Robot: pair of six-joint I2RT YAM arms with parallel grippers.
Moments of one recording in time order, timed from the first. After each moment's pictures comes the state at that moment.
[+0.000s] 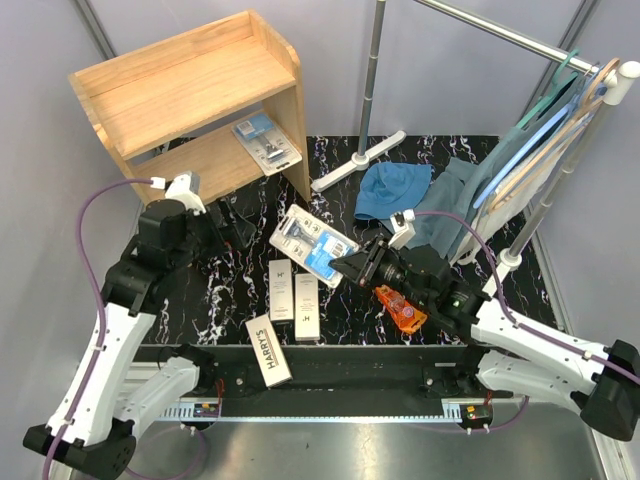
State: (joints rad) left arm -0.32 0.82 1.10 -0.76 0.07 -0.51; right arm 0.92 0.92 0.63 0.15 0.02 1.04
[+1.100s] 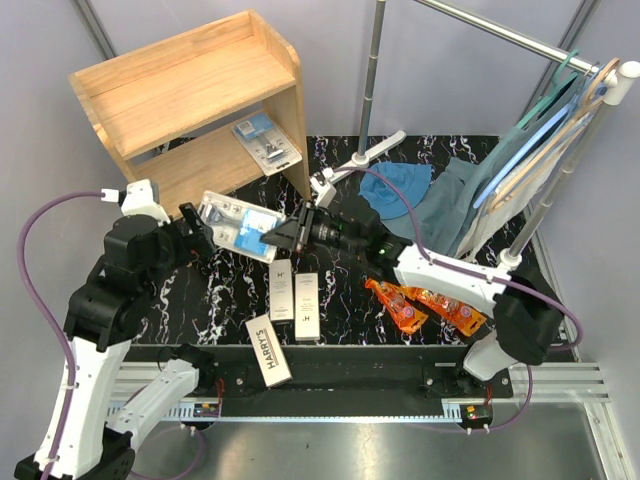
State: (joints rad) left arm -0.32 0.73 1.26 -1.01 -0.31 -0.41; right arm 0.92 1.53 1.08 0.38 -0.31 1.03
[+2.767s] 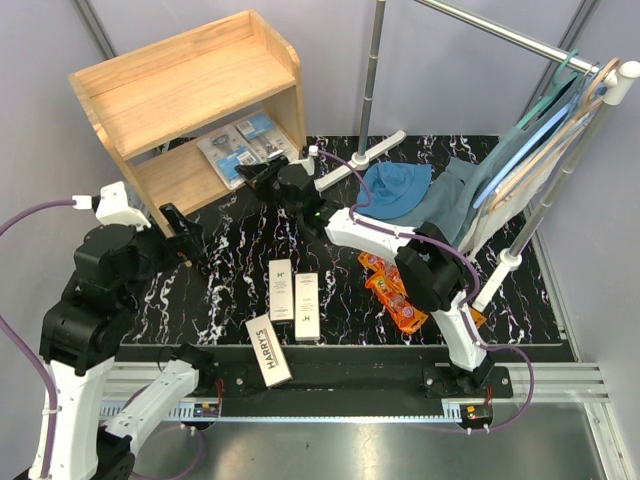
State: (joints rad) left arm -0.32 0.70 1.38 -1.06 -0.29 -0.45; right arm 0.88 2.17 1.76 0.37 0.22 1.44
